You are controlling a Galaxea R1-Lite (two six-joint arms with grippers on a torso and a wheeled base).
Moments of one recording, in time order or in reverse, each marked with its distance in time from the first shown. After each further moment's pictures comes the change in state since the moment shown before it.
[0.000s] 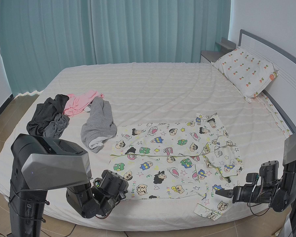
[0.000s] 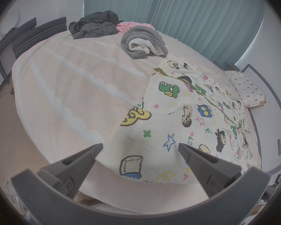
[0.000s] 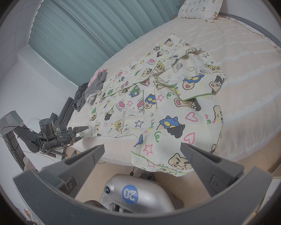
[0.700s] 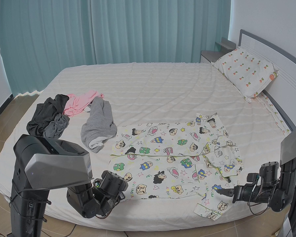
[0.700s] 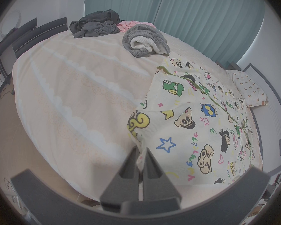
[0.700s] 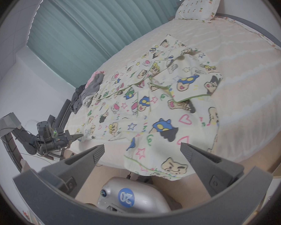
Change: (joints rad) left arm 0.002 0.015 0.000 -0.005 0.004 0.001; right arm -0.071 0.104 0.000 -0.096 -0.001 -0.039
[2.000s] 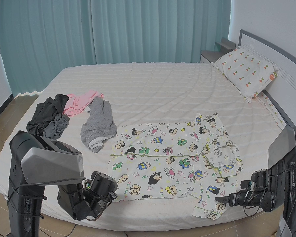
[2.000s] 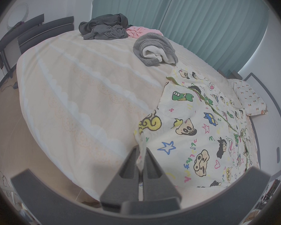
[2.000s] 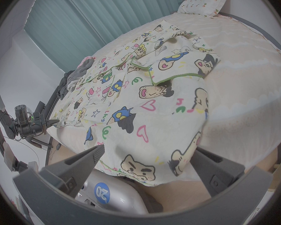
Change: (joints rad) left arm 0.057 -0.016 0.121 -0.149 0.003 -0.001; right arm -0.038 0.238 -0.113 -0.023 -0.008 -0.159
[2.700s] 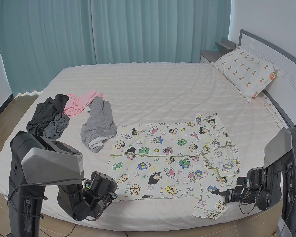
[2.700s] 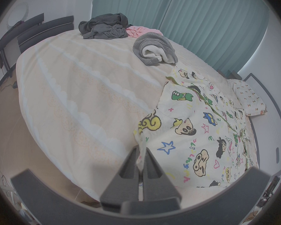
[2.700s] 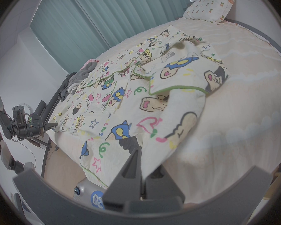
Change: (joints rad) left arm -0.002 0.003 0.006 -0.015 -0.007 -0.002; right arm 0.021 0.027 -0.073 0.000 -0.004 0.002
